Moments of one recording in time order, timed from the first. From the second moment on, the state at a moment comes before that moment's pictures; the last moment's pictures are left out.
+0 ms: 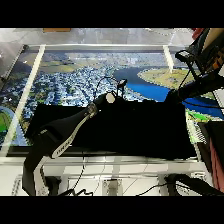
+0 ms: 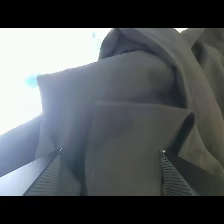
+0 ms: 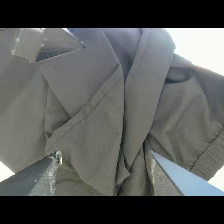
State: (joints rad) left arm -0.68 -1.98 1.69 0.78 -0.65 -1.38; right arm 0.02 -1.19 1.56 -1.37 1.61 1.15
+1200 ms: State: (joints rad) left arm -0.68 -1.97 1.73 0.78 -0.38 -1.31; right arm 0.02 -1.19 1.56 -1.37 1.60 1.15
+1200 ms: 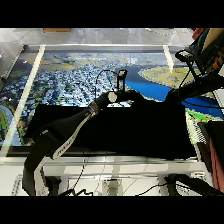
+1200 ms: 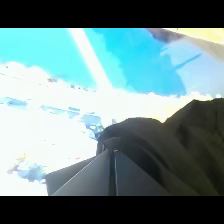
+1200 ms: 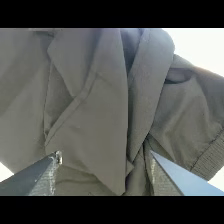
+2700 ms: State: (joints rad) left arm 0.14 -1.54 1.73 0.79 -0.45 -0.61; right arm -0.36 -1.23 1.52 -1.58 1.12 1.17
